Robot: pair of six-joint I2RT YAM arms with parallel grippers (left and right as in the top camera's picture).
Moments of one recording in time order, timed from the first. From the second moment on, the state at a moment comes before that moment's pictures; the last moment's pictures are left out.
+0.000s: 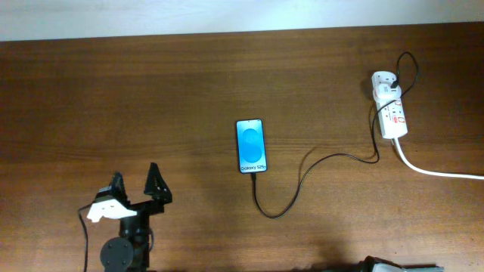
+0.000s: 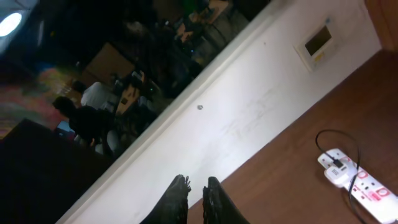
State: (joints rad) left arm -0.05 0.02 0.02 0.02 -0.12 -0.42; right arm -0.33 1.31 2.37 -1.25 -0.23 0.72
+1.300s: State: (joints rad) left arm -0.05 0.01 0.01 -0.07 -0.11 -0.29; right arm -0.18 0.98 1.95 -1.11 -0.31 0.67
